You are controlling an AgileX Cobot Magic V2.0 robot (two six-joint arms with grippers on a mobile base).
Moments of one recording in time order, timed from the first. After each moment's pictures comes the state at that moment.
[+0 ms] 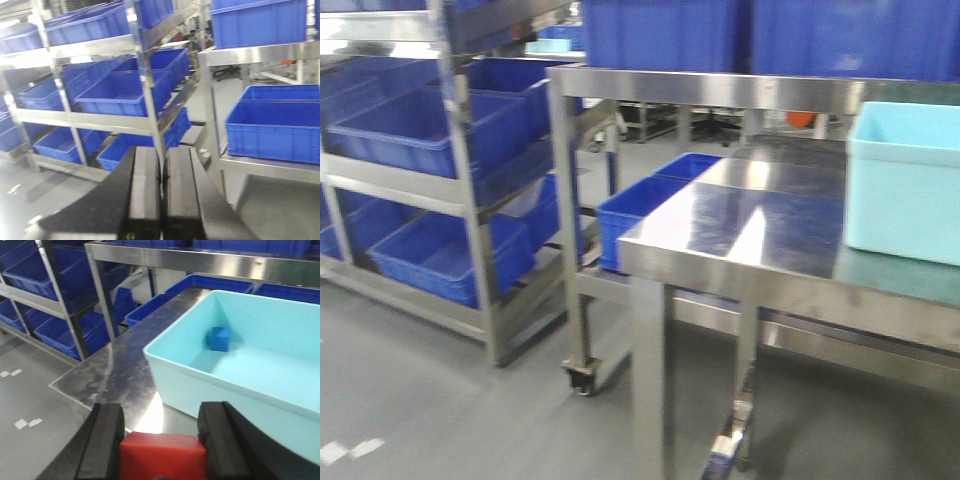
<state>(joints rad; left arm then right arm) -0.01 -0.01 0.01 -0.01 0.03 0.14 0.13 0.44 -0.36 0.06 0.20 0.07</state>
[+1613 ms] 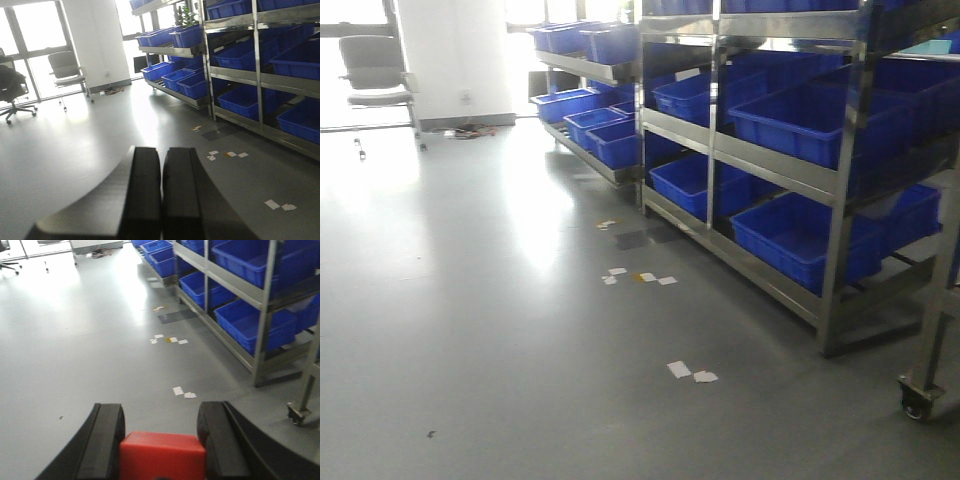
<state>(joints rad) -0.01 -0.01 0.01 -0.01 0.03 0.14 0.13 0.44 -0.36 0.06 0.20 0.07</state>
